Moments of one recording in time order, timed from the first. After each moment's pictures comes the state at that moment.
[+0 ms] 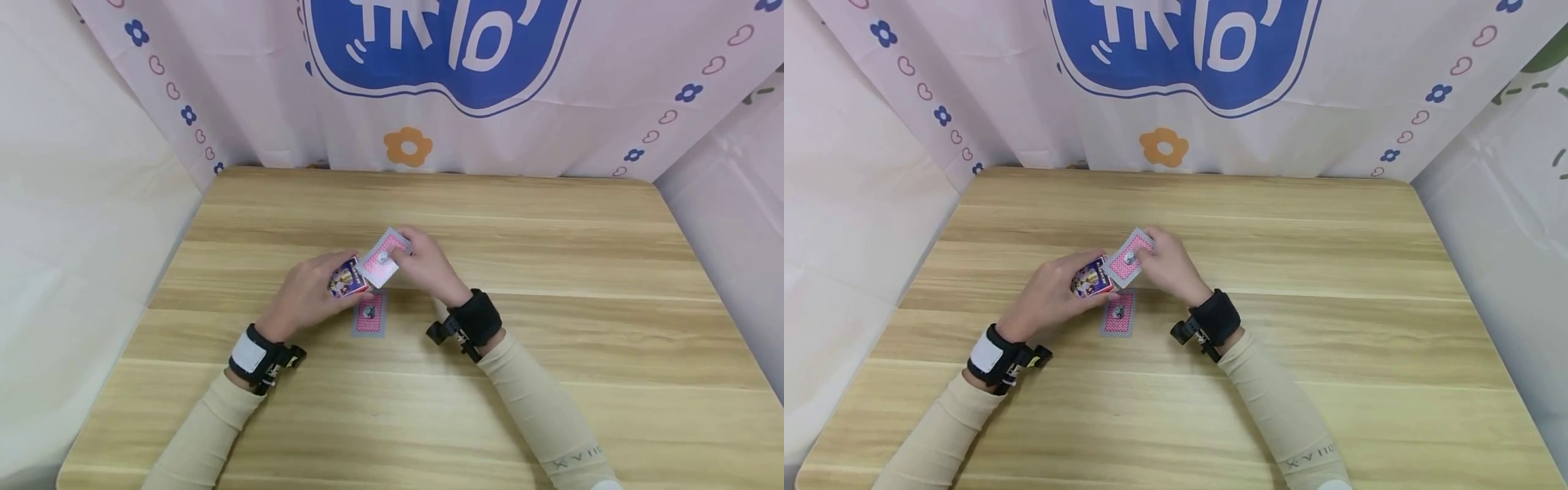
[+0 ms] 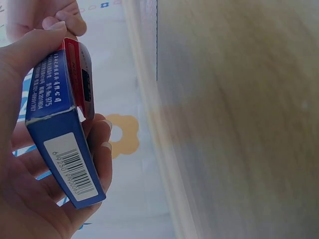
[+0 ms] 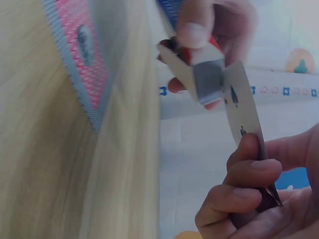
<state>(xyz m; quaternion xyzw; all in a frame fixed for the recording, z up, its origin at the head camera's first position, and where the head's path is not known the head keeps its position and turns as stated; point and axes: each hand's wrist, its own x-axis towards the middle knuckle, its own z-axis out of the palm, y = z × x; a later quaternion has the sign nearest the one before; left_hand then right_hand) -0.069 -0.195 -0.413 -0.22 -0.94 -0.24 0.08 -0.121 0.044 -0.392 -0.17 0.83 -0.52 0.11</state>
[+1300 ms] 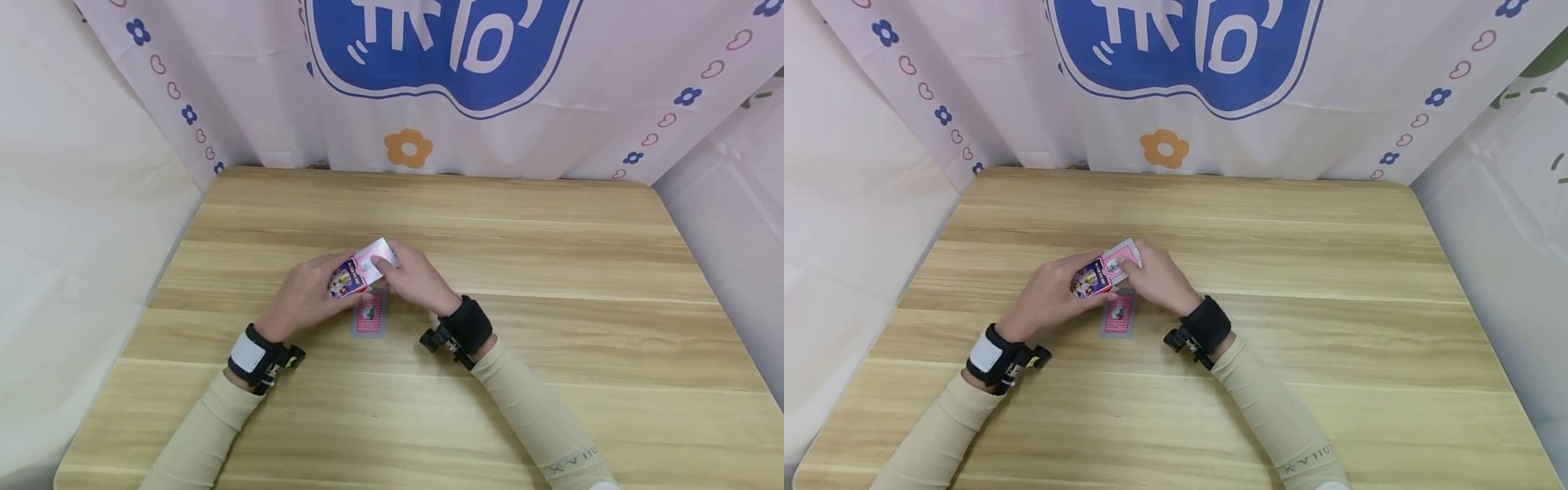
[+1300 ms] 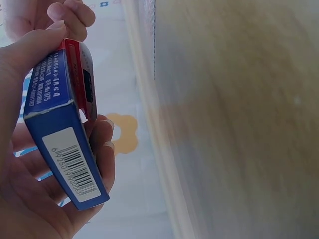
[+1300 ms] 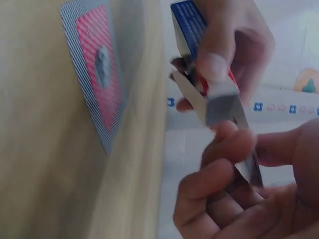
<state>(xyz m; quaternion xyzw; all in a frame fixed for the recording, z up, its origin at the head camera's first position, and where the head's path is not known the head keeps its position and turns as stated) -0.070 -0.196 -0.415 -0.22 -0.94 -0.24 0.08 -0.111 0.030 -0.398 -0.19 0.83 -0.50 0.16</state>
